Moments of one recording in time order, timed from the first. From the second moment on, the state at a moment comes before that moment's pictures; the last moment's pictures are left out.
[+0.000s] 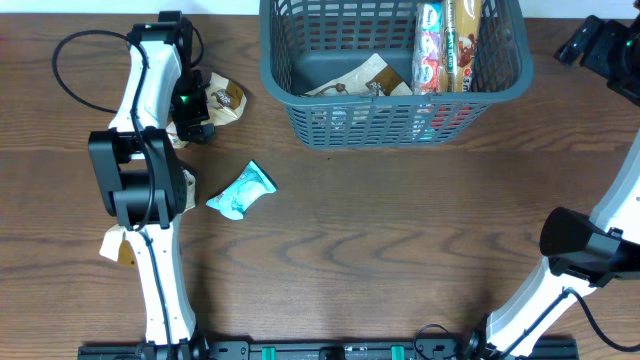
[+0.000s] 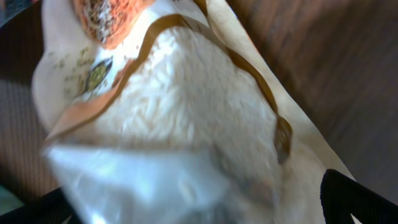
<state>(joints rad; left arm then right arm) 0.03 2.45 2.18 -1.31 0.02 -1.80 -0.32 2.06 2.65 -1.69 -0.03 0.25</state>
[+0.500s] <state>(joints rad) 0.03 2.49 2.18 -1.31 0.00 -1.79 -0.32 2.06 2.65 -1.69 -0.03 0.25</state>
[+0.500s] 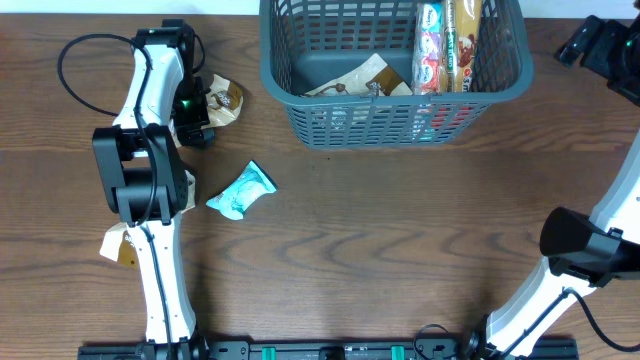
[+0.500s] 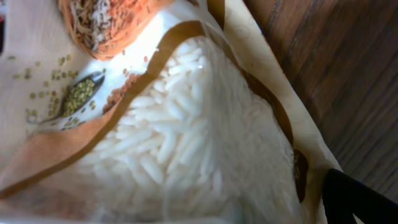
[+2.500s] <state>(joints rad) -0.14 2.14 2.13 -1.37 -0.44 -1.24 -0.32 2.06 2.65 -1.69 -0.03 0.25</state>
